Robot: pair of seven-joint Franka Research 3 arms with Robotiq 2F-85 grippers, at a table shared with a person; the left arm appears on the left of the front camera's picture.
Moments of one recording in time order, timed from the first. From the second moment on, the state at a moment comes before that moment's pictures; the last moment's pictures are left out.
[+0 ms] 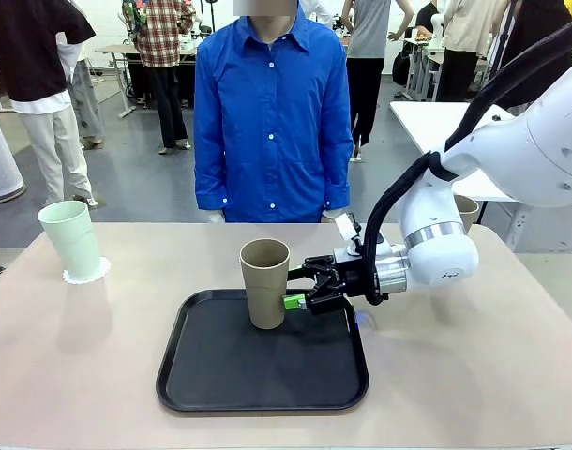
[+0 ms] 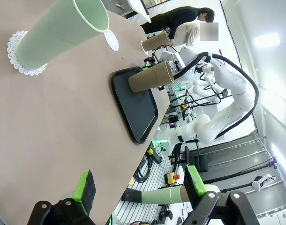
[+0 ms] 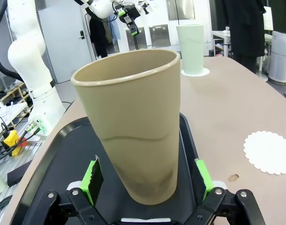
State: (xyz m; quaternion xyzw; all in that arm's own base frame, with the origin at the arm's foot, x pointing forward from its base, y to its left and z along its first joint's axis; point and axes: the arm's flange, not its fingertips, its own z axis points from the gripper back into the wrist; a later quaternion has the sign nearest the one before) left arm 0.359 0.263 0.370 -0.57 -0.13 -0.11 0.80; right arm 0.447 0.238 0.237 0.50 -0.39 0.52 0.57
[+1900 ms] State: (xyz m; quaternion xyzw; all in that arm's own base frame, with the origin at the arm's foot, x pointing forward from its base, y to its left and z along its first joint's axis) left arm 0.359 0.263 0.370 -0.57 -0.13 -0.11 0.80; right arm 0.452 0.299 0.214 0.53 -0.34 0.55 0.54
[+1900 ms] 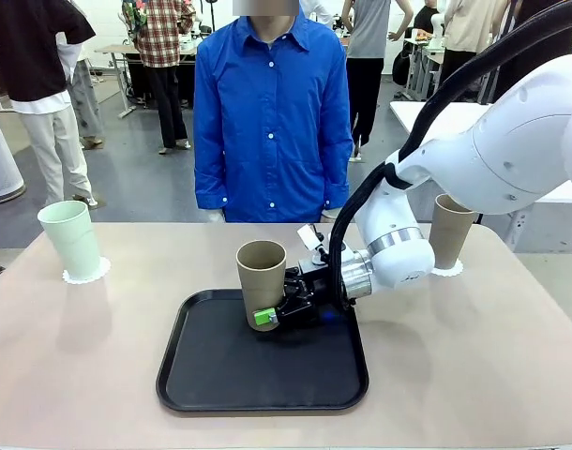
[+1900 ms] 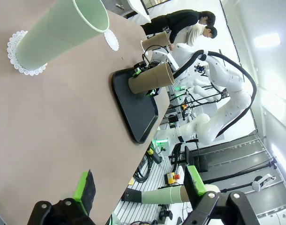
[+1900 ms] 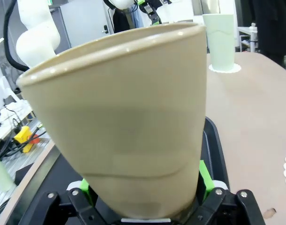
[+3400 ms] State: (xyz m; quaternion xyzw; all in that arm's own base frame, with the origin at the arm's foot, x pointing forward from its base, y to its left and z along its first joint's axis) left arm 0.359 0.263 0.369 -0.57 -0.13 -0.11 0.80; right arm 0.426 0.310 0.420 0.50 -0.42 0.53 0.54
